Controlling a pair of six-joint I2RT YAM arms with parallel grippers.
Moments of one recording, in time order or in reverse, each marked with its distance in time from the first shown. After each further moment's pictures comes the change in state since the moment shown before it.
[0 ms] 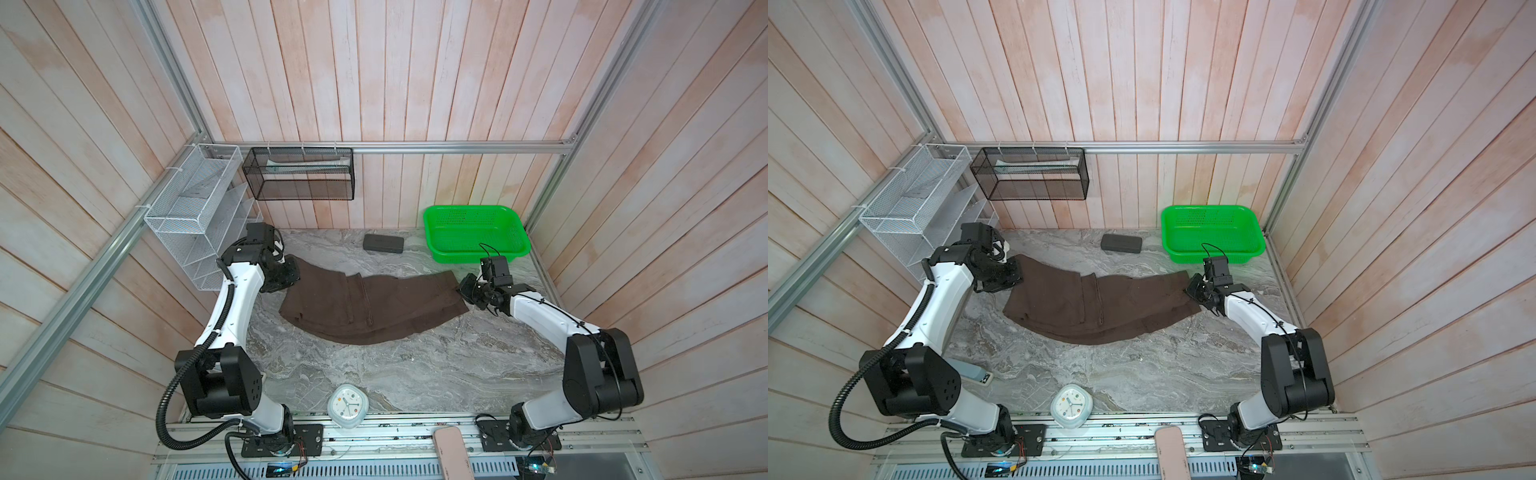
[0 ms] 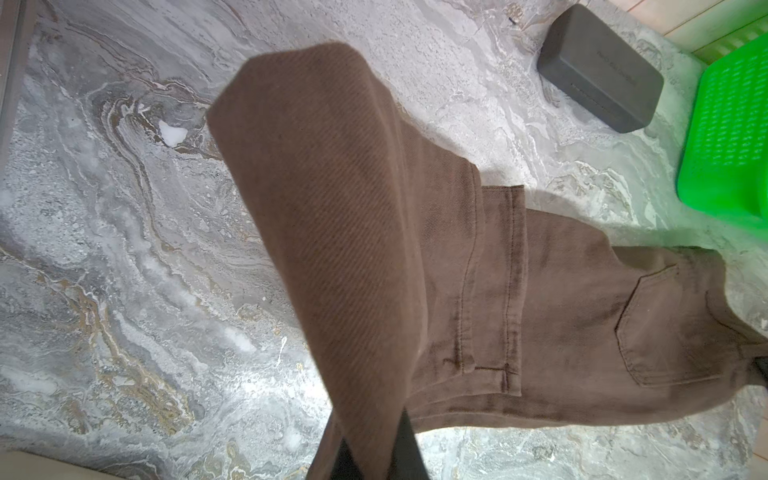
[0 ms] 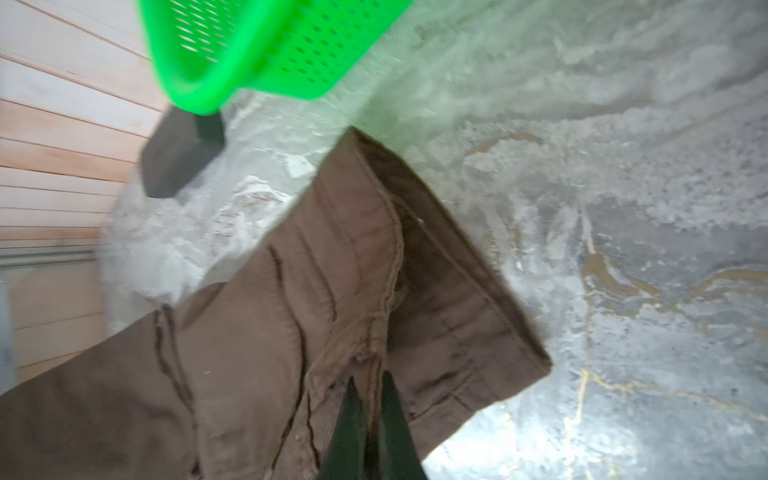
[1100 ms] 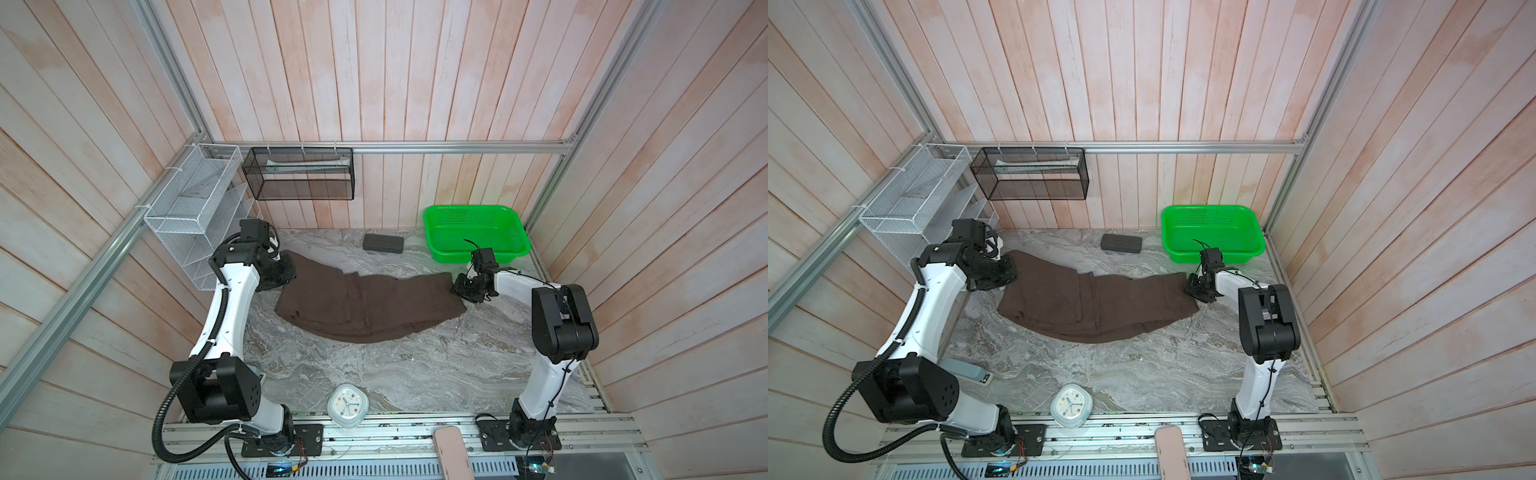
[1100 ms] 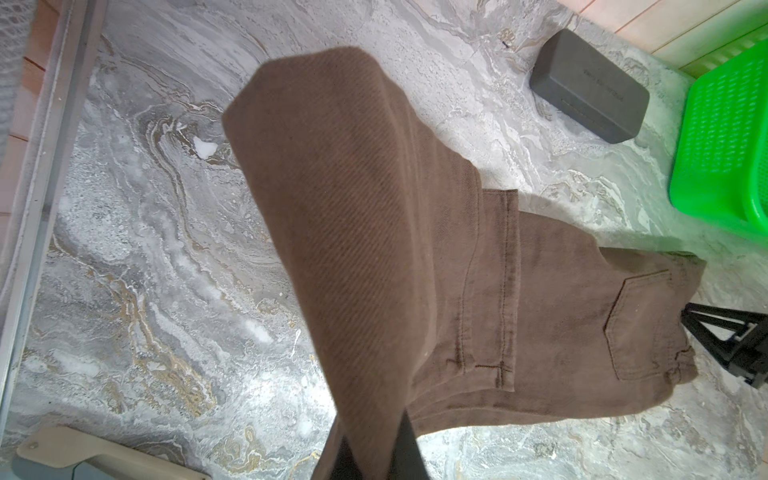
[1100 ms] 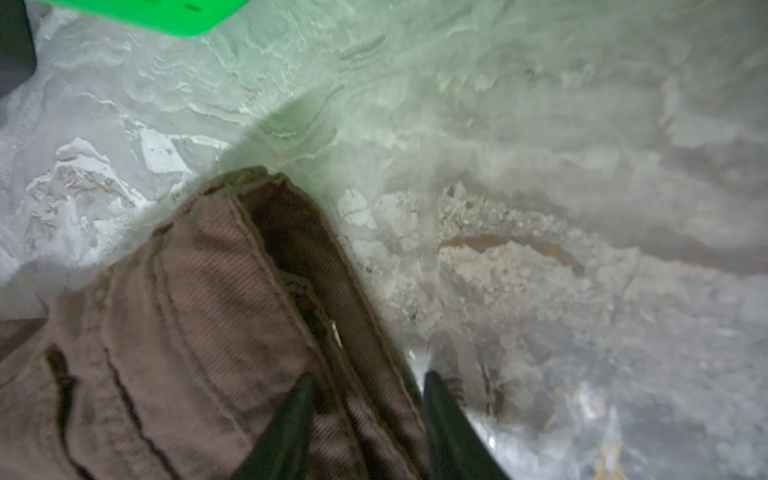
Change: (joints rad) left arm 0.010 -0.039 0.059 -0.056 -0.039 0.011; right arm -0.046 0.341 0.250 -0.112 -0.055 -0.299
